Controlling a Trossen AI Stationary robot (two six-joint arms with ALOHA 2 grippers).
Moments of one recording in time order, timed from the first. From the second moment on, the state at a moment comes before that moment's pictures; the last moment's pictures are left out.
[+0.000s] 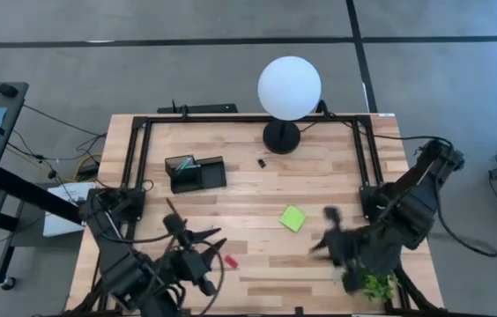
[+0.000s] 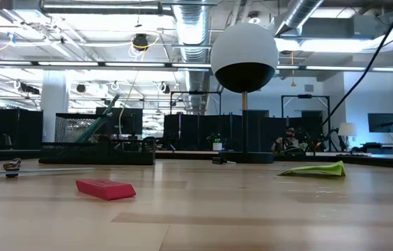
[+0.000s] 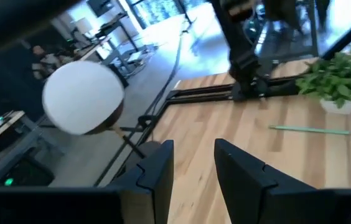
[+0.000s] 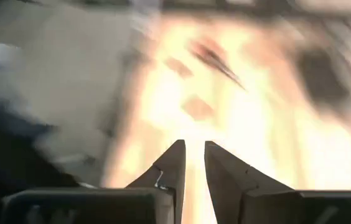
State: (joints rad) left arm -0.85 2.00 2.35 -1.58 -1.30 -0.82; right arm 0.82 1.43 1.59 -0.98 0.47 0.46
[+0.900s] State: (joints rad) left arm -0.91 2.04 2.32 -1.57 -1.32 -0.89; right arm 0.62 1.84 1.26 -1.51 -0.07 1.45
